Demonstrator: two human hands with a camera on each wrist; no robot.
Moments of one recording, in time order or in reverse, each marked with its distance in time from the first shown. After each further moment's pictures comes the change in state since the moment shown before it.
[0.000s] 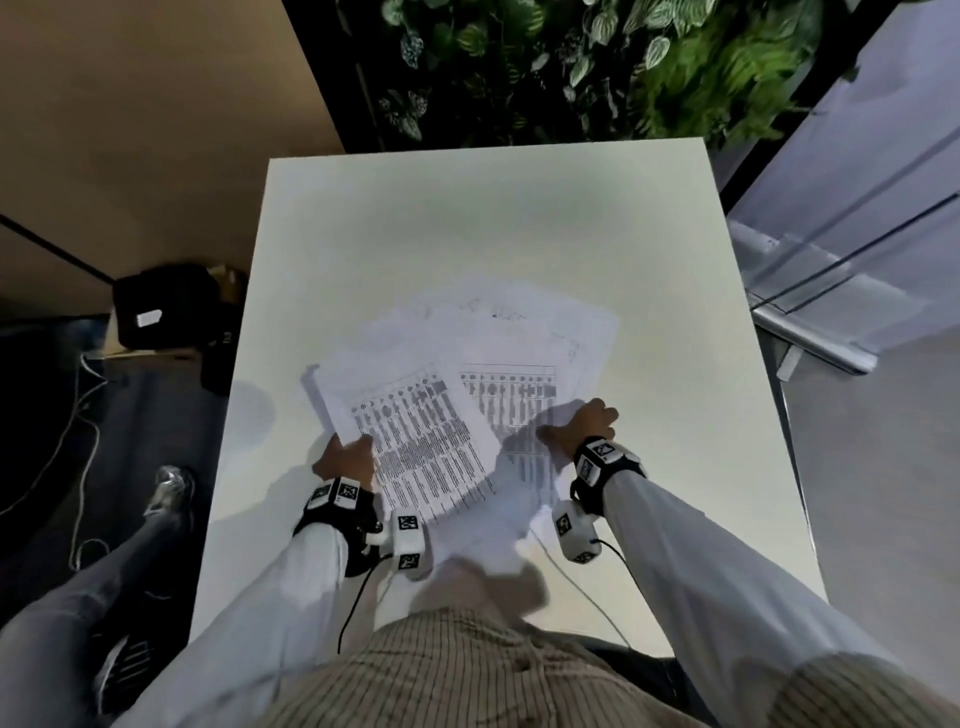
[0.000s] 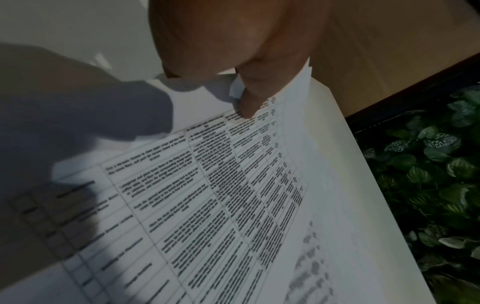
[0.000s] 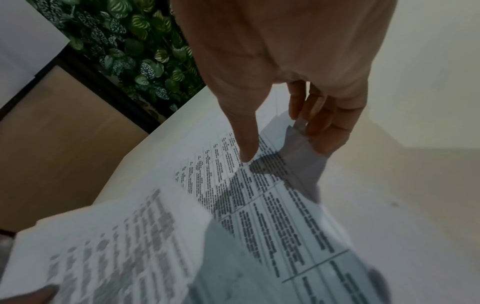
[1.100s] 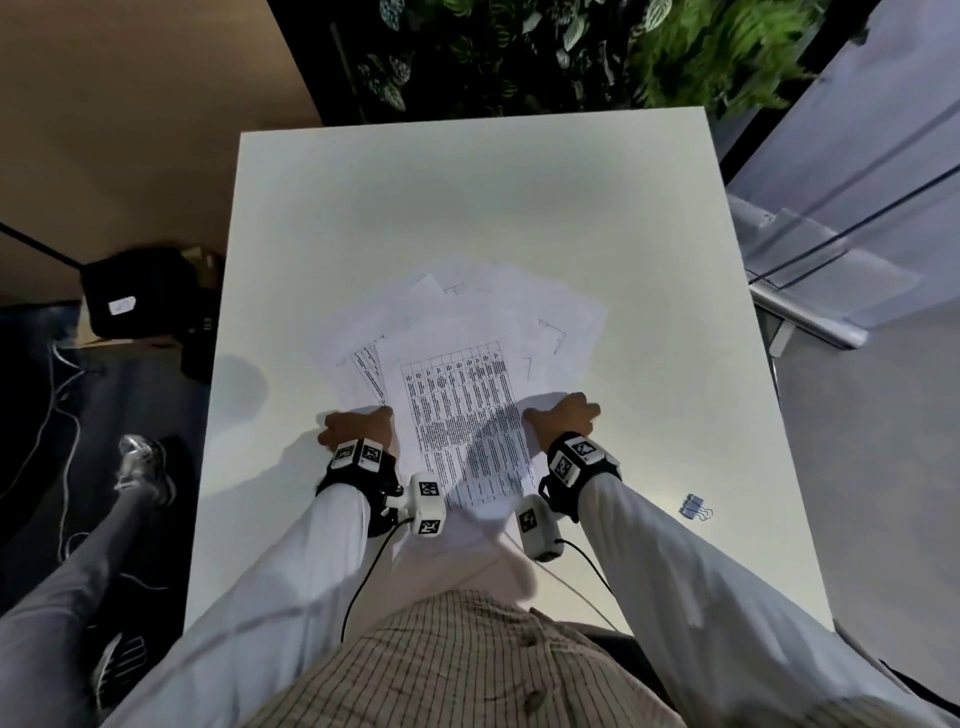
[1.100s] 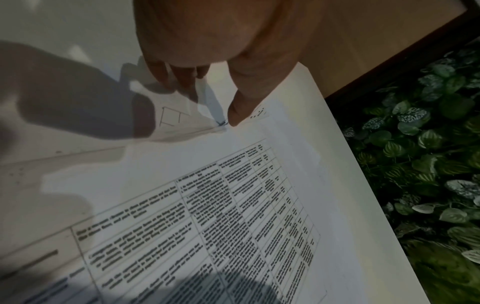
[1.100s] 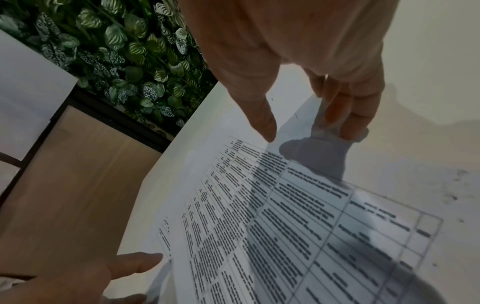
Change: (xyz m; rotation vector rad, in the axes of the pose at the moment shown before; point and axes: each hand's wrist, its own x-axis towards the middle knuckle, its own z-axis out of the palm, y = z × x) left_hand 0.016 0.030 0.034 0.075 -0.122 -0.064; right_hand -0.010 -0.025 0.022 0.190 0.020 0.133
